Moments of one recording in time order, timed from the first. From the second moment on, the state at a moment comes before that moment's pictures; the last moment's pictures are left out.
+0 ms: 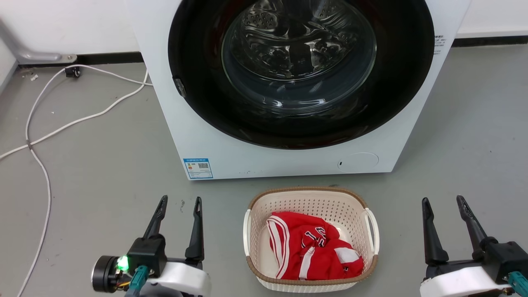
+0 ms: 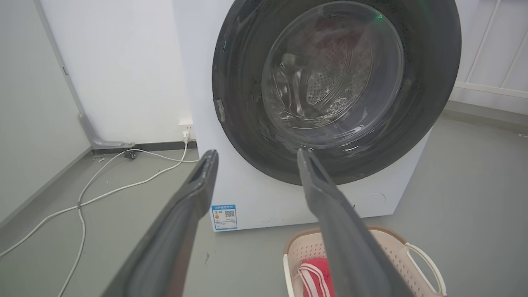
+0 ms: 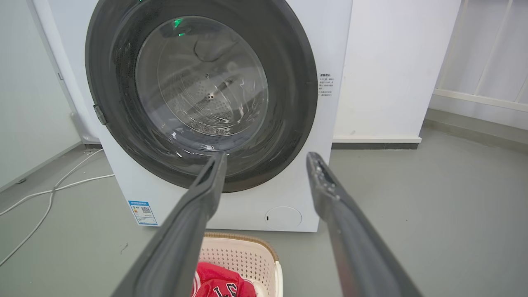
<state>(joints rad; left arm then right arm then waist) -0.01 0.05 -0.11 0.12 -0.07 0.02 -0.26 0.06 -0.05 -0.06 0.05 0.05 0.13 -0.26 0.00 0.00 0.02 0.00</state>
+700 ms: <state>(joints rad) -0.41 0.05 -0.22 0.63 -0.08 -0.07 -0.26 -0.24 -0.05 -0.09 0.33 -0.13 0.13 -0.26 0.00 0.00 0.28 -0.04</state>
